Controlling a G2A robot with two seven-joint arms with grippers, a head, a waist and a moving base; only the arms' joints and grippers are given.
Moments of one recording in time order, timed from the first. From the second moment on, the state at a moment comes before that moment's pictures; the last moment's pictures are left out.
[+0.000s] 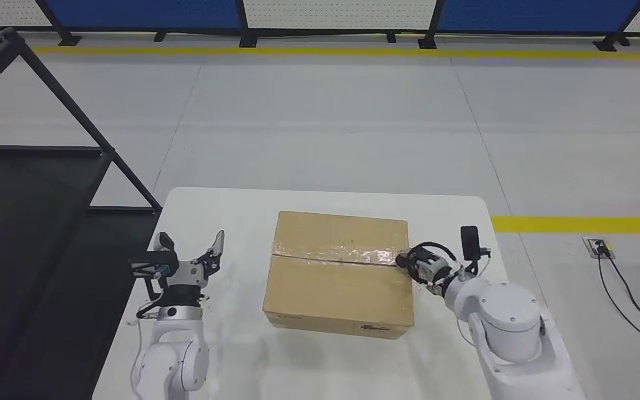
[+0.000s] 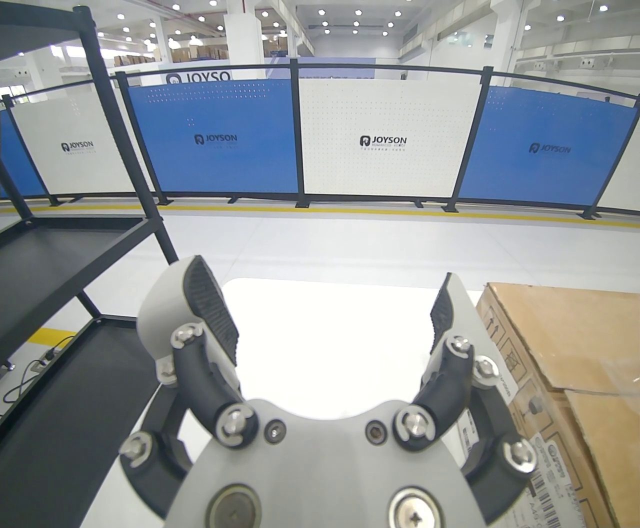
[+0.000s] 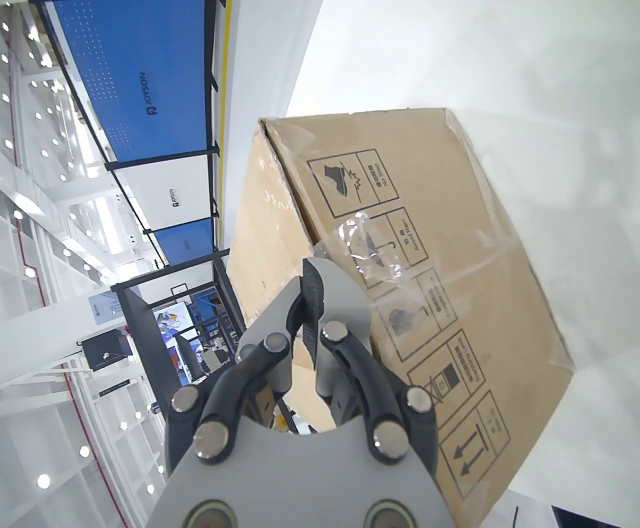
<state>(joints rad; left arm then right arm) 1.27 -1.37 -1.53 -1.67 1.39 0.10 0.18 -1.08 -1.34 1.46 -1.79 -0.05 0.73 0.52</state>
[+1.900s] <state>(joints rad) 1.28 -1.36 -1.59 -1.66 1.33 0.04 0.23 -1.28 -1.35 1.62 -1.87 0.38 0.36 0.04</state>
